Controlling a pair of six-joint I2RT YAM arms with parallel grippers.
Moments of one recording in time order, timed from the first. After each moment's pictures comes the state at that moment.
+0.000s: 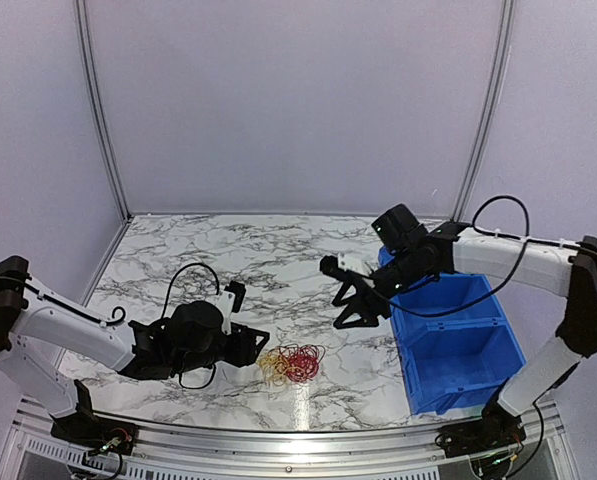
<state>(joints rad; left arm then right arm) -1.11 1.49 0.55 0.40 -0.31 -0.56 0.64 1.51 1.15 -0.61 -0.64 -0.60</state>
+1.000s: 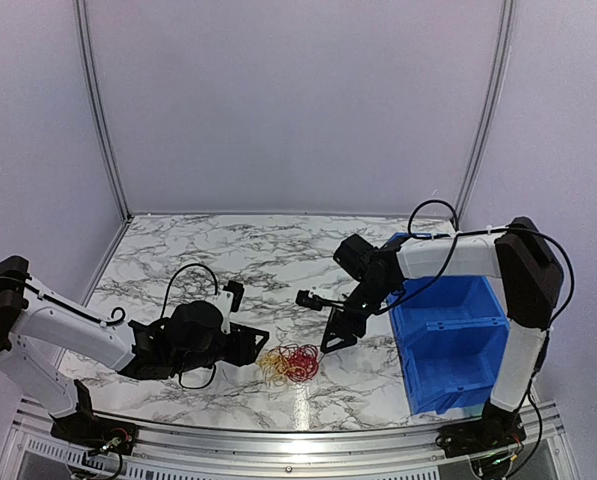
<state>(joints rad) -1.11 1.50 0.55 0.40 -0.32 -0.60 0.73 1.89 1.26 -0.72 -0.59 -0.45</state>
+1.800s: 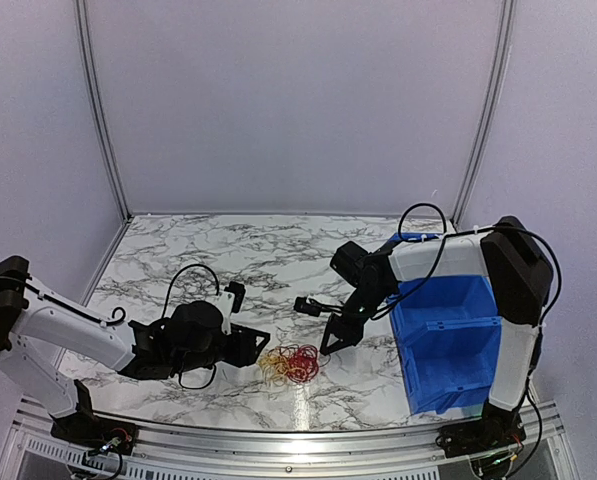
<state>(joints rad) -1.11 1.50 0.55 0.40 -0.30 -0.60 0.72 1.94 1.27 -0.73 -0.63 -0.43</state>
